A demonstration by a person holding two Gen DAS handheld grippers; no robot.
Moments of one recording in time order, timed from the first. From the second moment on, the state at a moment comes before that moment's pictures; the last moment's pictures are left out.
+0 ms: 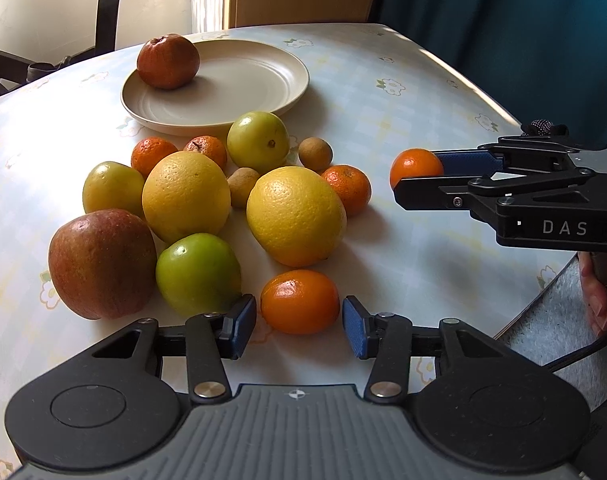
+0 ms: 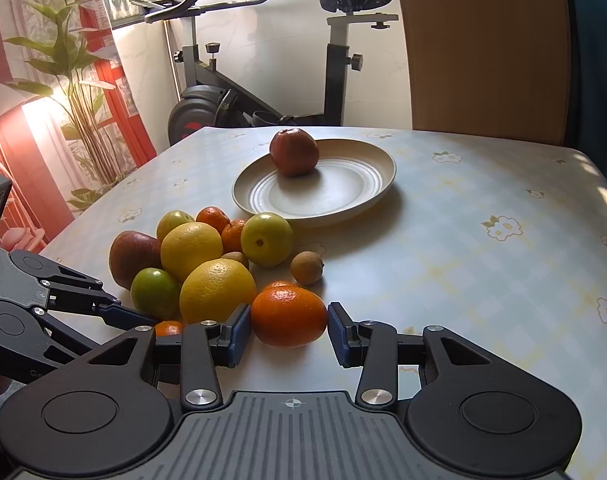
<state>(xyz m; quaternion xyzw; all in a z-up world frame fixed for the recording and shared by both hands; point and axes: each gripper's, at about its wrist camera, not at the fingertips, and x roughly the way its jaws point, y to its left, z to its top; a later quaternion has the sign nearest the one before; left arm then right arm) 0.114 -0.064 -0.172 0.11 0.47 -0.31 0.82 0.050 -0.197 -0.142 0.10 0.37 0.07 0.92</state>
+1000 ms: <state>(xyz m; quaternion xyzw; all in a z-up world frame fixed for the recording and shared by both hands) 0.099 -0.061 -0.121 0.15 0.36 -0.31 0.87 0.055 -0.208 -0.111 0.09 0.35 0.06 0.93</state>
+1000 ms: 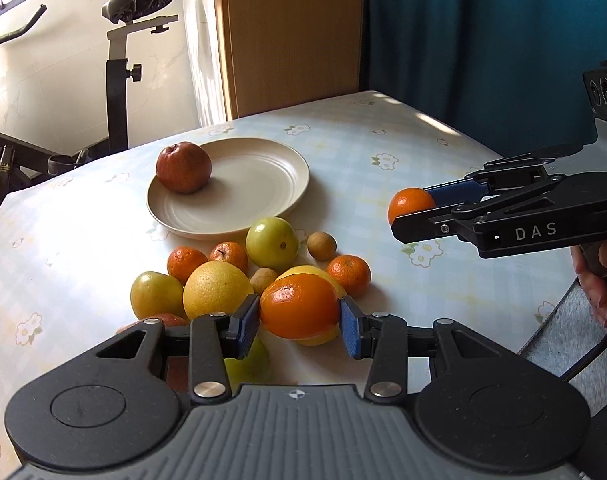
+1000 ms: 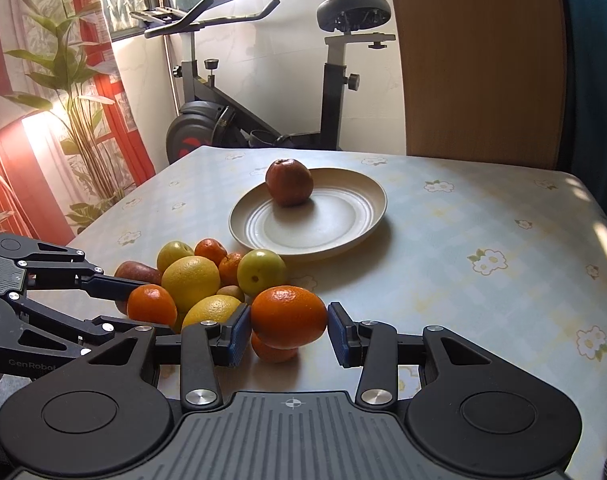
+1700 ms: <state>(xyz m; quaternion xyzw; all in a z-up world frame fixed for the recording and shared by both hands) 0.198 -0.045 -0.069 0.05 0.33 -0.26 0.90 0.137 -0.247 -0.055 0.04 0.32 0.07 0.94</state>
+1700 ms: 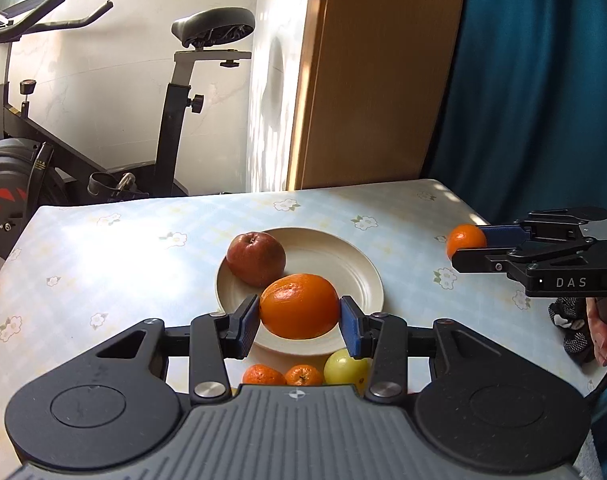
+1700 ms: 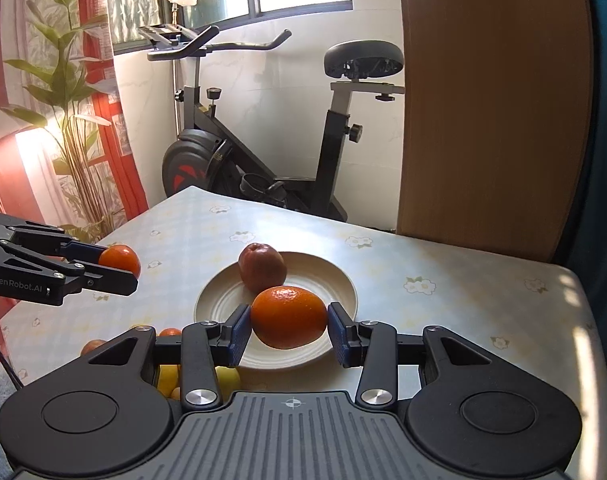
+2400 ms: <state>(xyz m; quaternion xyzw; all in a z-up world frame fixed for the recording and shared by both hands) 0.323 -0.068 -0.141 0.10 0.42 -0.24 0.87 0.318 -0.256 -0.136 0.04 0.39 0.11 0.91</state>
